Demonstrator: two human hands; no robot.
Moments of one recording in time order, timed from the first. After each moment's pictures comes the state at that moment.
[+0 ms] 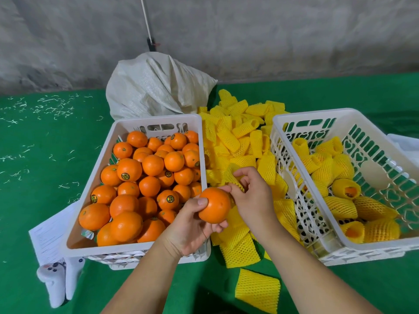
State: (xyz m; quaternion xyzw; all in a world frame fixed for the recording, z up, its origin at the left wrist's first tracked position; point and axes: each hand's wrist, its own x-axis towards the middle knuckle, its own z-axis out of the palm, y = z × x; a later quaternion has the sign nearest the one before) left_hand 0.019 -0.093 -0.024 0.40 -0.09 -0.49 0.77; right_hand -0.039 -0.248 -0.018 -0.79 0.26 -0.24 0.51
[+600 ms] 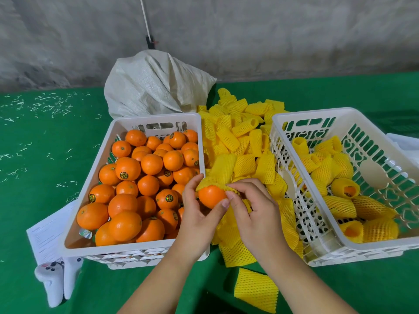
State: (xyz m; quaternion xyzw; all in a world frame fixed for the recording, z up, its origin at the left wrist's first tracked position) left_hand 0.002 -0.105 -0.045 0.65 -0.19 -0.18 0.72; right_hand -0.077 -0.228 -0.005 -0.83 0.10 -0.34 0.42
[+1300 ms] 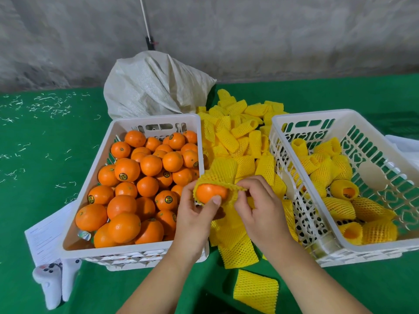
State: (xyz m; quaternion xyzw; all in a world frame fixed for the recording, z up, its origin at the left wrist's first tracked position) left_hand 0.004 -0.111 -0.042 0.56 -0.12 -0.20 0.79; right_hand -0.071 -0.249 -0.014 -0.87 0.08 -0.36 0.34
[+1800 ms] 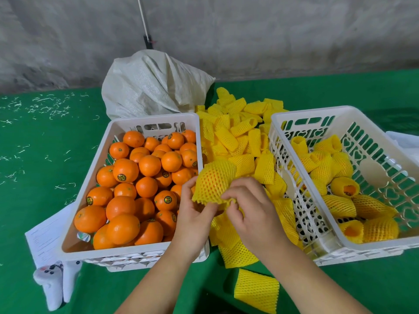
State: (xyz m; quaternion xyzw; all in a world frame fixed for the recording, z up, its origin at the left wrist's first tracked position) left_hand 0.007 -0.110 -0.038 0.60 -0.15 -0.19 0.76; right_hand -0.075 -0.238 -0.003 -0.89 0.00 -0.34 0.31
